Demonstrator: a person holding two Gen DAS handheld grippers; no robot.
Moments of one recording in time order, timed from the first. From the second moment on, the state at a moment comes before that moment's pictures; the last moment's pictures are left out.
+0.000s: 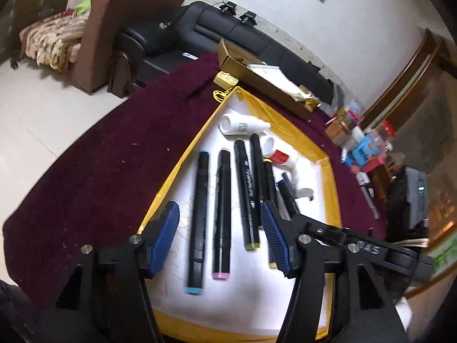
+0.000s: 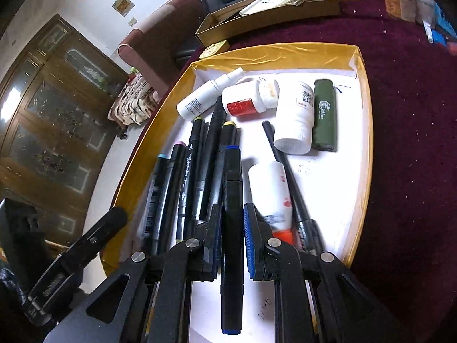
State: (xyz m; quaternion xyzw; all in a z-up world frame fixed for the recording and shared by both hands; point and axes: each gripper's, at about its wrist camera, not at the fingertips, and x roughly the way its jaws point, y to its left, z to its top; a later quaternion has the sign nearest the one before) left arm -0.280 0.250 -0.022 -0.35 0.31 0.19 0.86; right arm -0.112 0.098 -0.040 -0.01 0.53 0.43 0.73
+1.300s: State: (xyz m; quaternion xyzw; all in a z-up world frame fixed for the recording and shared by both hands) left arm -0.177 0.034 -0.004 -0.17 0.41 0.07 0.90; right arm -0.007 -0.215 -0.016 0.09 0.44 0.22 0.87
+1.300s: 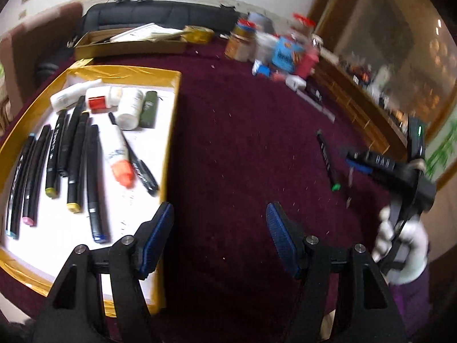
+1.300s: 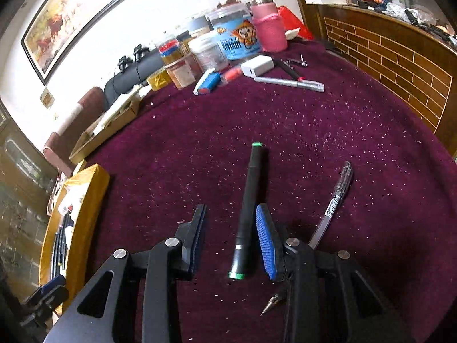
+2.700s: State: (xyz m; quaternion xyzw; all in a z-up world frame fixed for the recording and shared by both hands) left arm -0.179 0.013 -0.011 -0.12 0.42 0.09 0.89; right arm -0.044 -0.179 -0.038 0.14 0.50 0.30 0.80
